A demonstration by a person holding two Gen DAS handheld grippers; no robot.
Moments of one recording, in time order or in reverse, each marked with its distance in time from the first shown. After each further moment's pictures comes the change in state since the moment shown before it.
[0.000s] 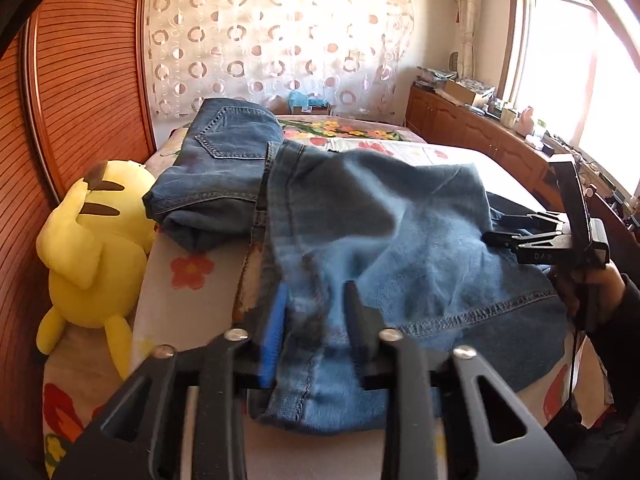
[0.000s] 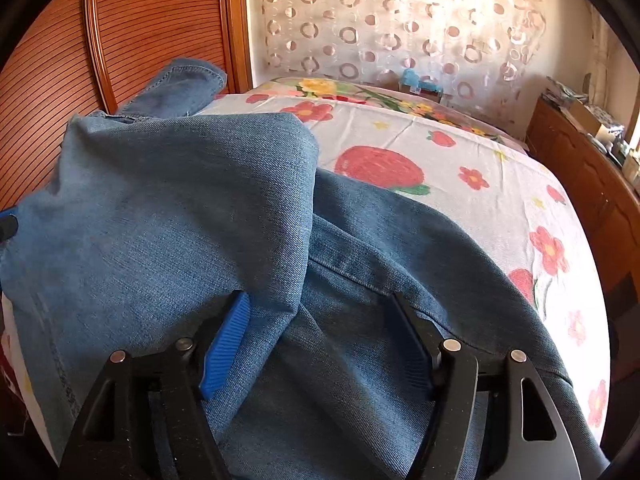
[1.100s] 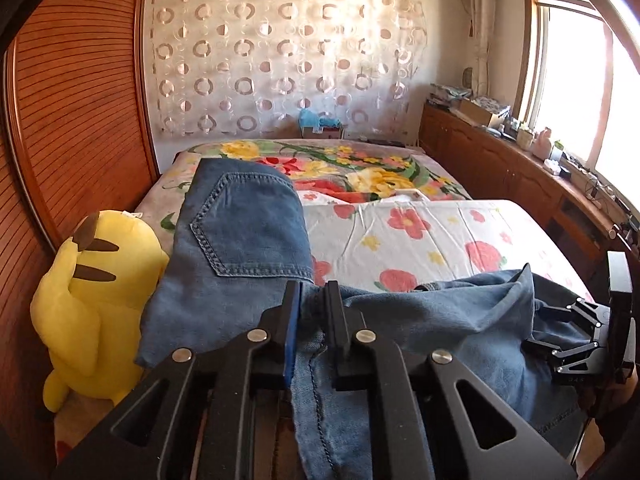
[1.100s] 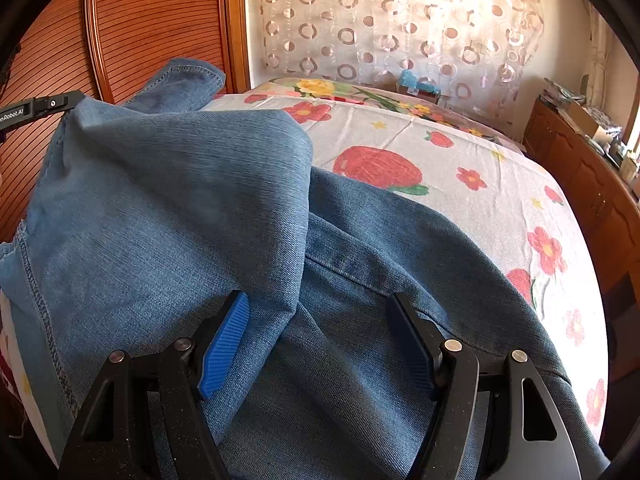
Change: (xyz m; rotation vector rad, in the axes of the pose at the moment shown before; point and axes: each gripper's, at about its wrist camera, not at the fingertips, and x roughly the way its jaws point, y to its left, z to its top) left arm 0.054 0.018 0.100 -0.002 -0.041 0.042; right arm 0.000 -0.003 -0.003 -0.006 -0.004 -0.006
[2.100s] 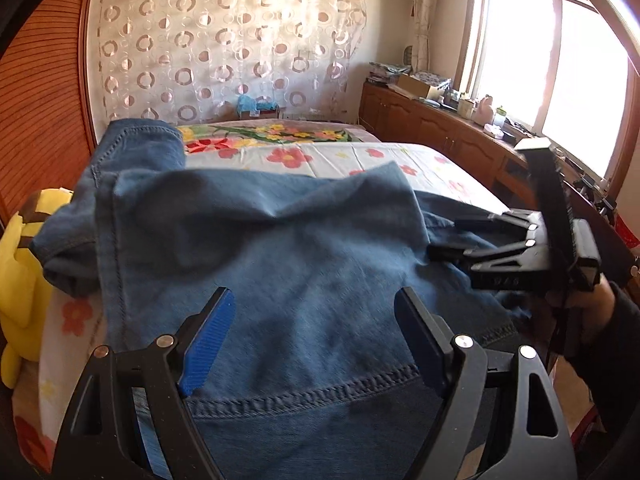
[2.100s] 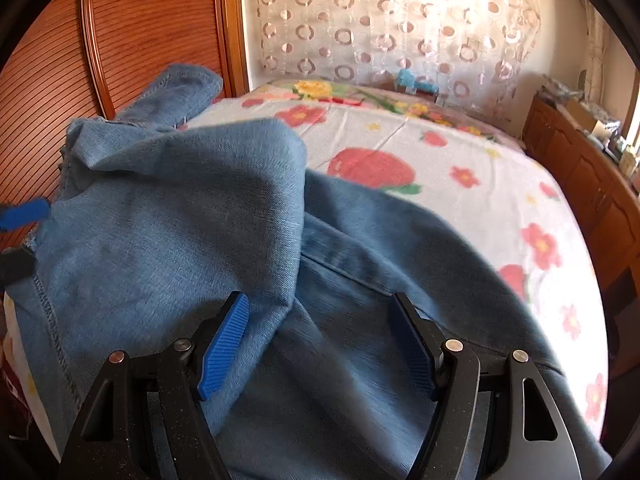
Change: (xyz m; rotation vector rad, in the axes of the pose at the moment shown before) left arm -0.024 -0.111 -0.083 0.076 0.038 -0.180; right arm -0.007 -0.009 -0.002 0.011 -0.023 -0.008
